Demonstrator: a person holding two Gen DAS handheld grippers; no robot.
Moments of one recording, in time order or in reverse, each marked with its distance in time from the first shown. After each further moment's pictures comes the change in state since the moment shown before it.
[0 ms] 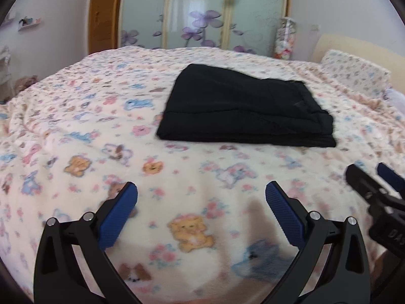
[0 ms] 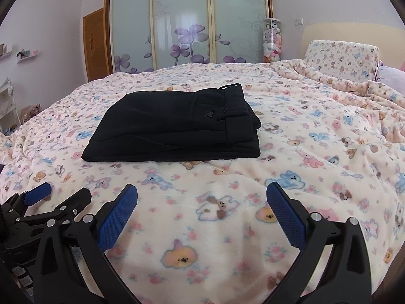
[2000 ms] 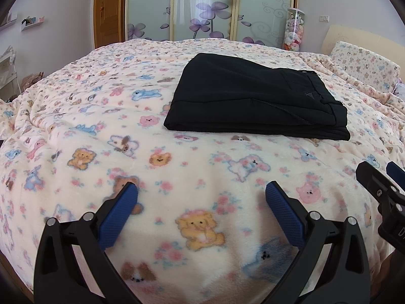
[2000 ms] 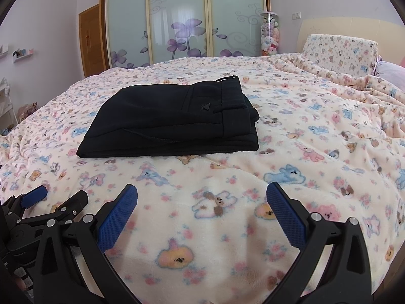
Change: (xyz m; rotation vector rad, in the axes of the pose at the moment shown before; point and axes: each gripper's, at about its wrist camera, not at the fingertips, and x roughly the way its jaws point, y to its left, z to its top) left arm 0.006 0.003 -0.003 0.004 0.034 0.037; right arm 0.005 -0.005 -0.004 0.014 0.020 -0.006
